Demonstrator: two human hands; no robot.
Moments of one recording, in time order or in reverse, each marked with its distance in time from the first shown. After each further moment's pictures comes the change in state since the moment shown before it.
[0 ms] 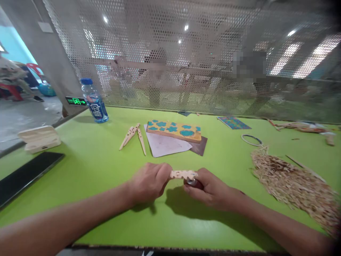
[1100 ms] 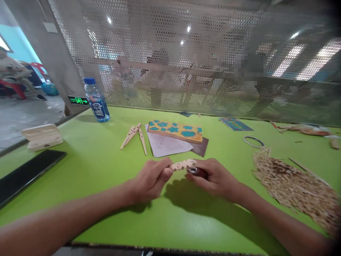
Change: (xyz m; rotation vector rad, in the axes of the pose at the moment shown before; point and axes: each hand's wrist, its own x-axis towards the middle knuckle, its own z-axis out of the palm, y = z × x) left_hand 0.012 0.001 -0.008 -0.657 -0.010 -0.212; right_hand 0.005 -0.001 -0.020 -0.300 0.174 -0.118
